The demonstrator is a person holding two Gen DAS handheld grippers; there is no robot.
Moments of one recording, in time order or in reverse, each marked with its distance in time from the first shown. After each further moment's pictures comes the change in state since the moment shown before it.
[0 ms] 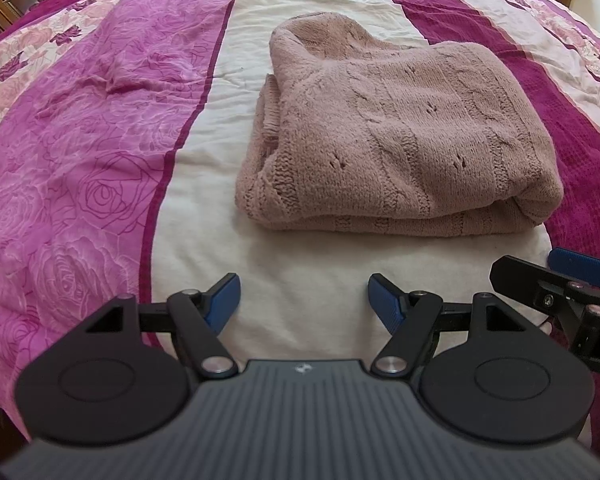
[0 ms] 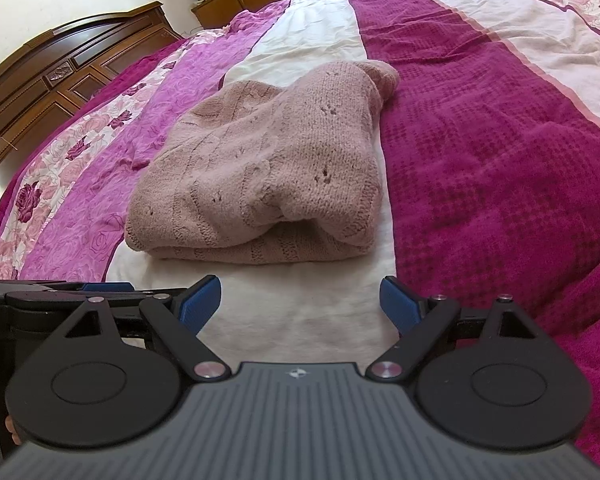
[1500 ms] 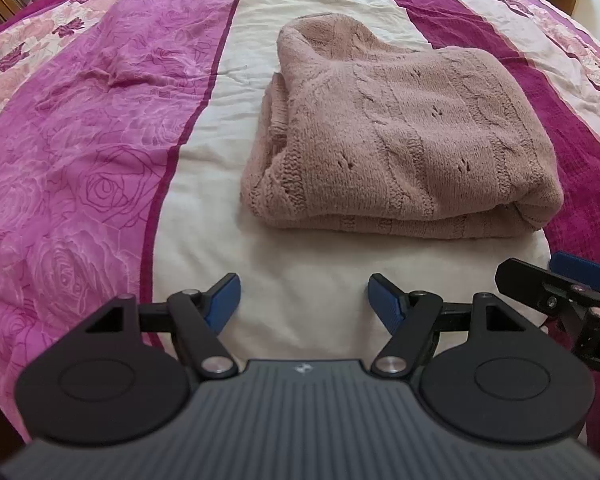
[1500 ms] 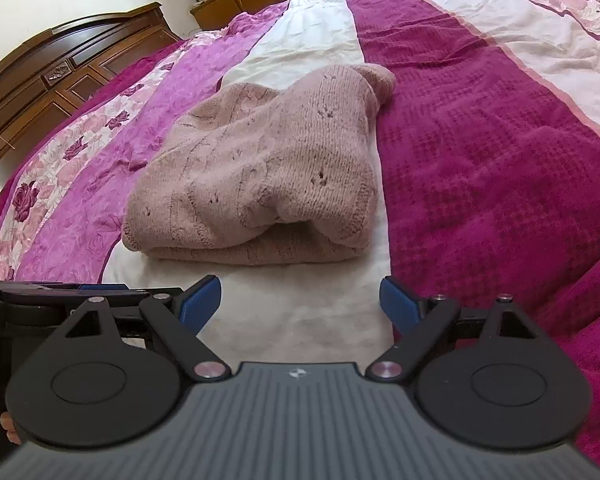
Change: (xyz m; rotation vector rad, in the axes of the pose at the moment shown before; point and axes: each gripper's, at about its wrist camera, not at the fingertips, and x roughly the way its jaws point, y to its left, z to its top) left arm 0.000 0.005 0.000 -0.025 0.003 -0.014; right arm -0.003 0.000 0.001 -0.002 -0.004 -0.008
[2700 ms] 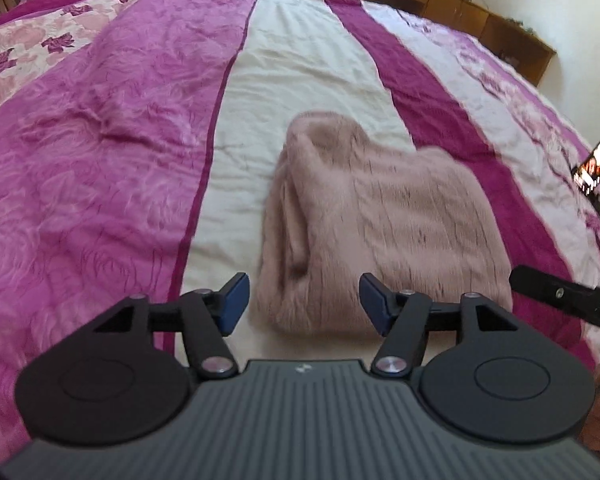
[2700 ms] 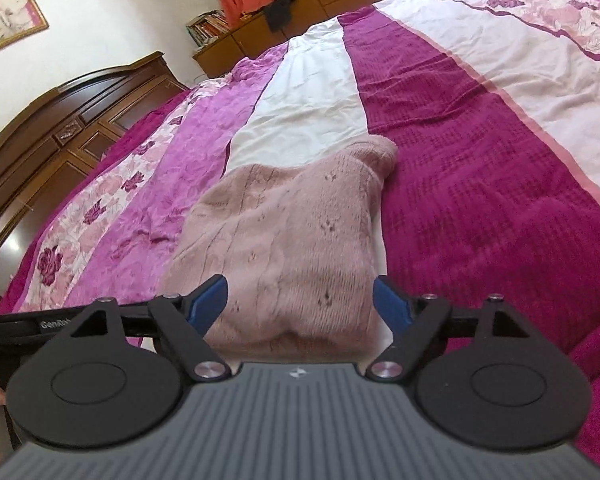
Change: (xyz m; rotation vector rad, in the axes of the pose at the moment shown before) left arm -0.030 0.044 0.045 -0.087 -0.120 -0.180; right arm -0.024 -0.009 0.049 0.090 -0.108 0.071
